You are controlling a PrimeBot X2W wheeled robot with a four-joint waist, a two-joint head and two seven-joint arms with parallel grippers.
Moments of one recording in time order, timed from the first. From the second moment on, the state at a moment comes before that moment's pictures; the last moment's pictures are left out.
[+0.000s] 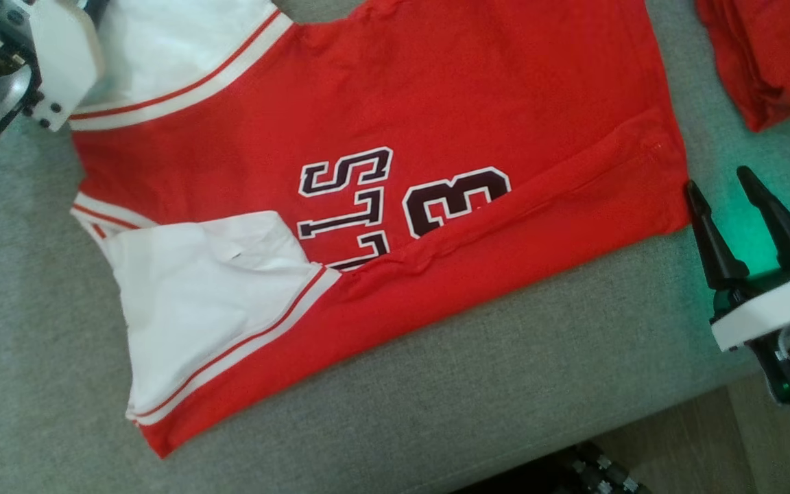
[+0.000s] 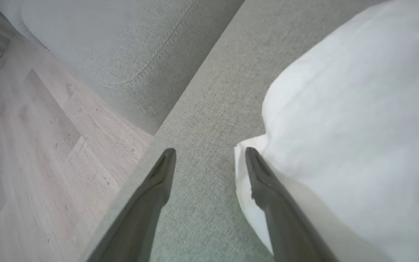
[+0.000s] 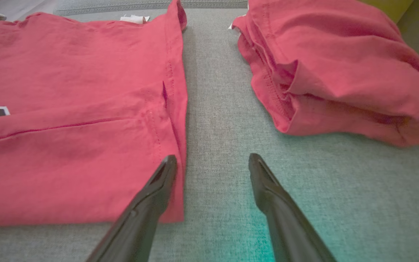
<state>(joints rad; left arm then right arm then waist) -1.25 0.64 -1.00 0.57 -0.43 -0.13 0.39 -0.28 -0.51 0.31 0.30 0.53 0.13 -0.19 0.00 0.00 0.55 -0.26</state>
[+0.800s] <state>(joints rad) -1.41 0.69 -1.27 0.58 -0.58 -0.13 0.32 -0.42 -0.58 0.34 0.28 0.57 0.13 -0.21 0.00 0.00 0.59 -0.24</state>
